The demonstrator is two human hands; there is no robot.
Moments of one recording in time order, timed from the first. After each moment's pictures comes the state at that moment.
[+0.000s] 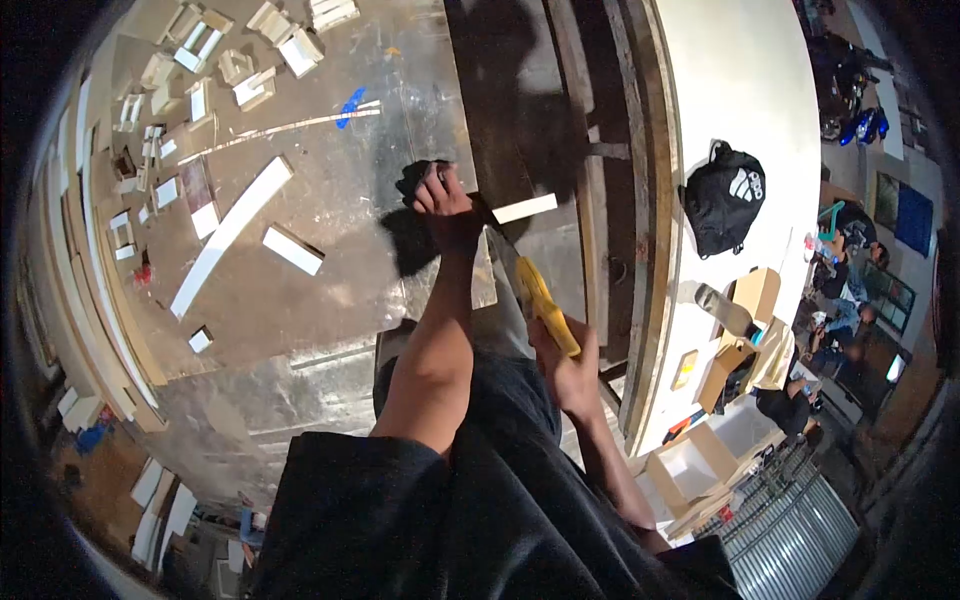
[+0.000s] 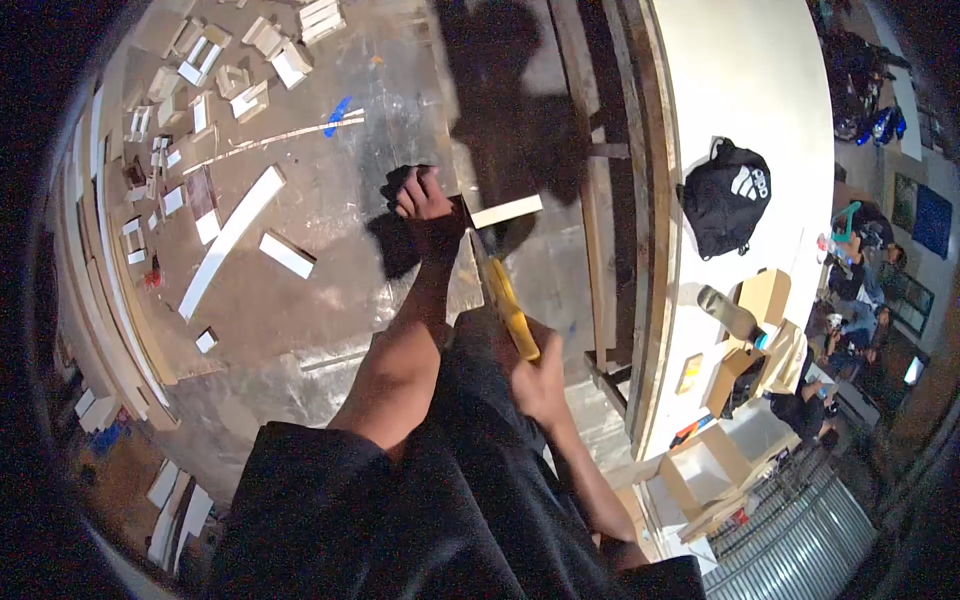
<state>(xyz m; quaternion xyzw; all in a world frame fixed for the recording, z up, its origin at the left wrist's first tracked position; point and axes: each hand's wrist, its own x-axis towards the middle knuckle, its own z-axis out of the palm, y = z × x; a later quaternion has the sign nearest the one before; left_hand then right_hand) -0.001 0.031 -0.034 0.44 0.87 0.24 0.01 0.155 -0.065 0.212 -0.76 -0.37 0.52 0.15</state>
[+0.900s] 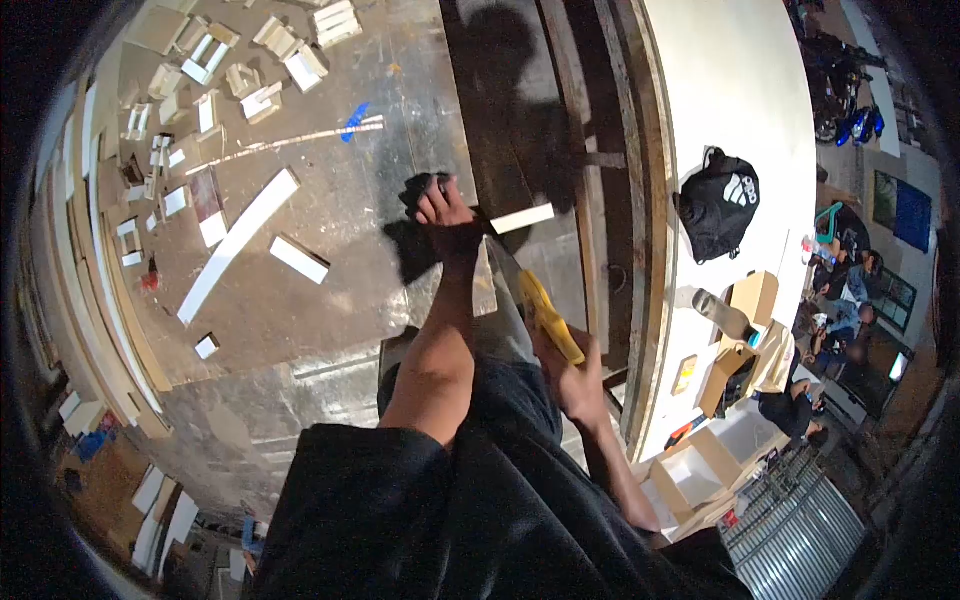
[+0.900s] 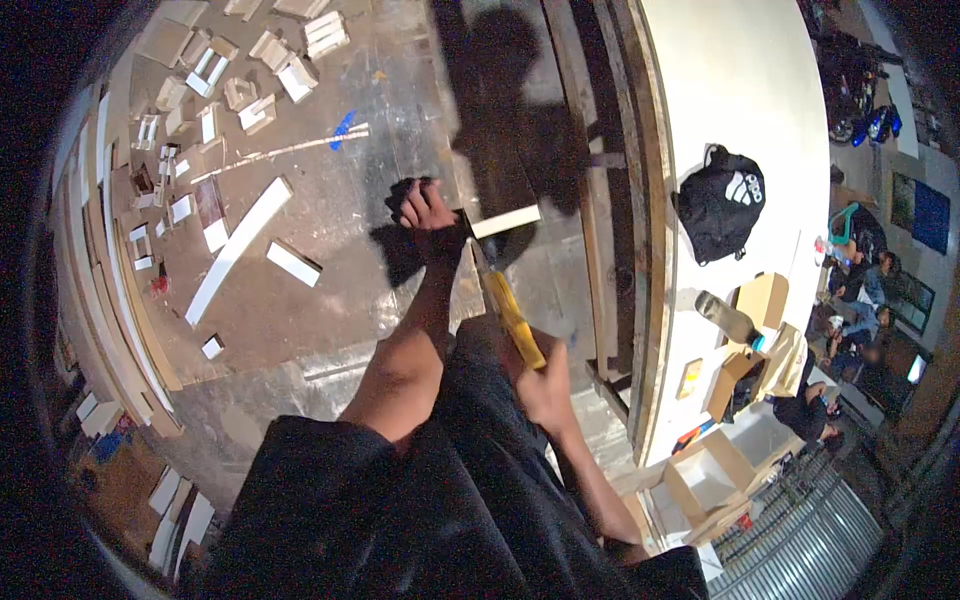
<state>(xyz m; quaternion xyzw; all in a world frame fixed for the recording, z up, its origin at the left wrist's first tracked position) -0.002 0.029 -0.038 0.44 0.87 0.22 0.01 0.162 -0.041 0.240 -0.70 -0.38 0.60 0.06</state>
